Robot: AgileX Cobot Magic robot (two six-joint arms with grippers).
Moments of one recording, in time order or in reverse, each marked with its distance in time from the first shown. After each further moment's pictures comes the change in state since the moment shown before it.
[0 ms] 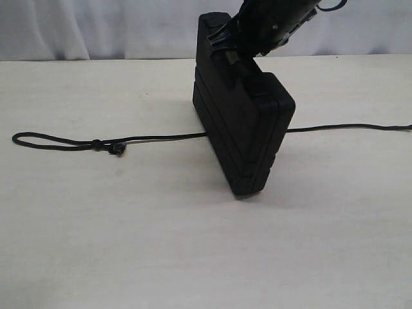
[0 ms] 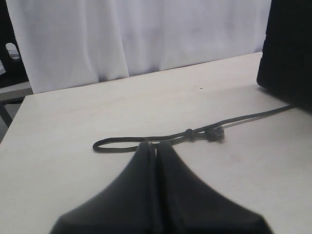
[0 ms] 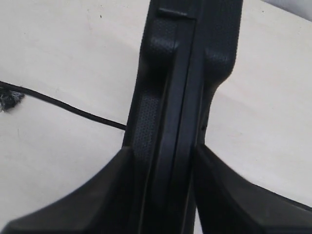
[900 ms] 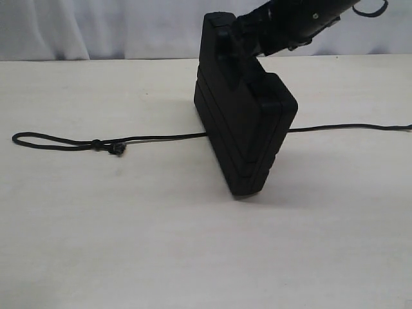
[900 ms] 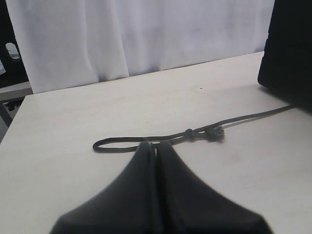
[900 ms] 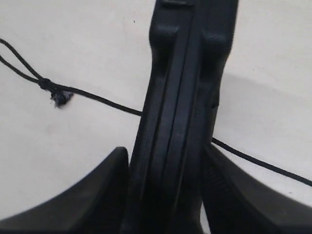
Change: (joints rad) left arm 0.000 0.000 0.000 0.000 0.000 0.000; right arm -0.140 -0.089 0.079 0.366 0.025 -0.256
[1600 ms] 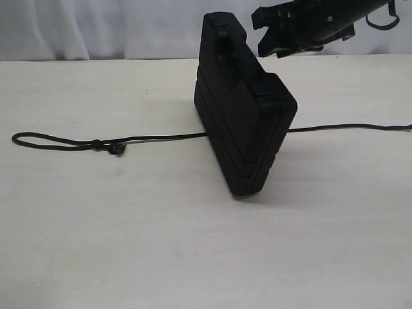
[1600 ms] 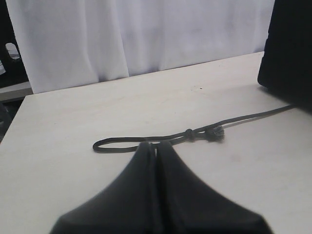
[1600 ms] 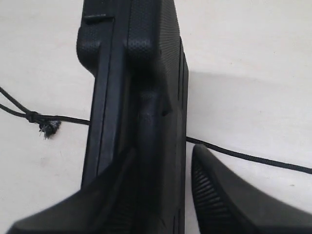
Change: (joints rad) left arm 0.000 0.000 0.000 0.000 0.000 0.000; right arm -0.115 0.034 0.034 0.125 -0.058 0.021
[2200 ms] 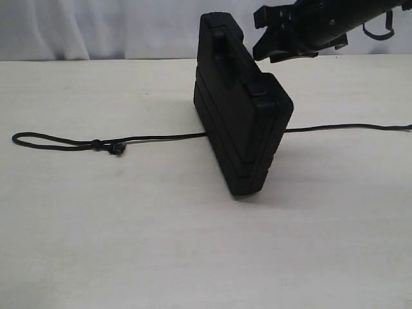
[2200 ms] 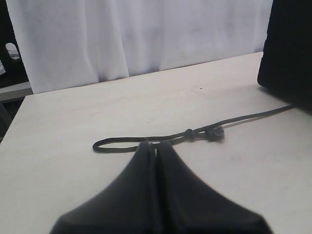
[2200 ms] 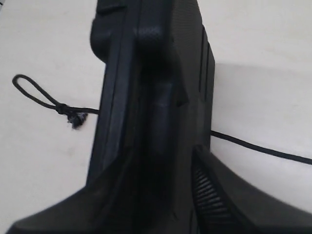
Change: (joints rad) left arm 0.000 0.000 0.000 0.000 0.000 0.000; right arm -0.036 0.015 0.022 0.173 0.035 -0.133
